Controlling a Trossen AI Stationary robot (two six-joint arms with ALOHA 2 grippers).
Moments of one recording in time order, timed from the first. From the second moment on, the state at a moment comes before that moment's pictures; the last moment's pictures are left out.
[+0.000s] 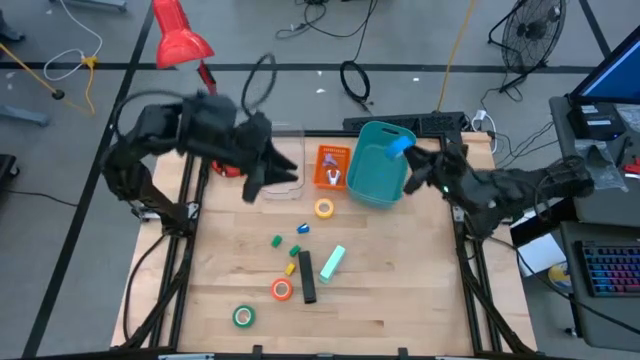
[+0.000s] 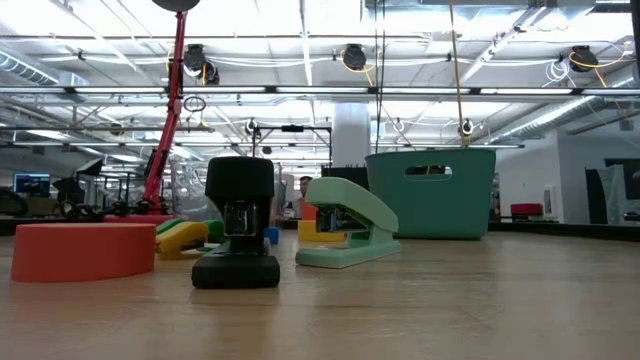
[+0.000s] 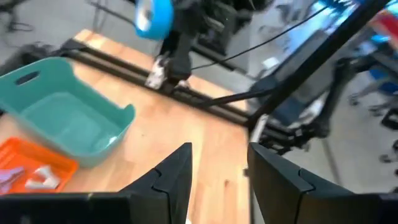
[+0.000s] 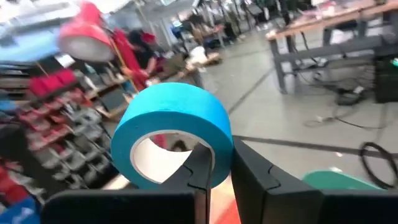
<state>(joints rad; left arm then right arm) 0.00 1.58 2.28 -1.15 0.10 -0.42 0.27 0.95 1.11 -0.37 1.11 0.60</state>
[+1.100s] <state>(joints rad) -0.49 1.61 2.28 -1.43 -0.38 -0.48 -0.50 1.55 1.11 -0.90 0.16 0.76</state>
